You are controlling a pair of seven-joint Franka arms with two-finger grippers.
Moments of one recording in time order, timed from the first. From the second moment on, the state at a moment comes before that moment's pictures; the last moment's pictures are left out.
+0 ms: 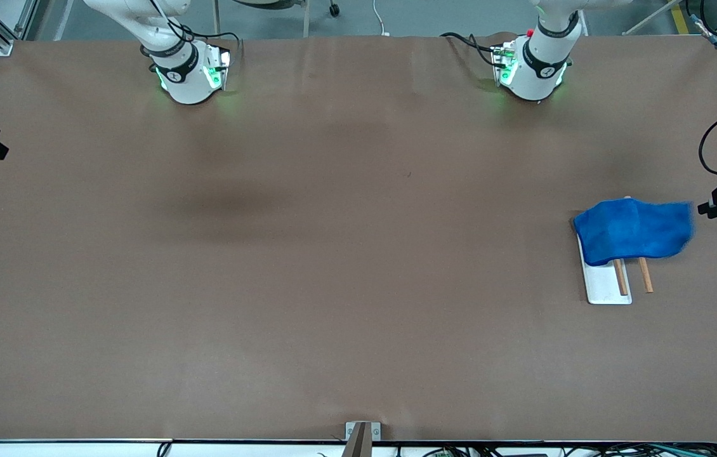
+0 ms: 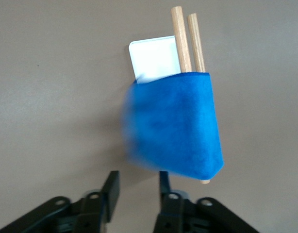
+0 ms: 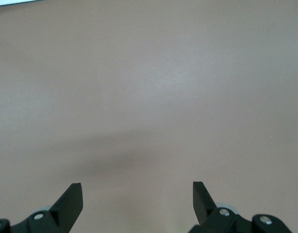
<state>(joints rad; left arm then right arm) 0.00 0.30 0.61 -1.85 -0.49 1.89 1.05 -0.10 -0.02 0.03 -1.46 -0.02 1.47 0.08</state>
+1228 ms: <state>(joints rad) -0.05 -0.10 -0.08 -1.79 -0.02 1.81 -0.05 -0.13 -0.01 0.03 -1.46 -0.02 1.46 0.08</state>
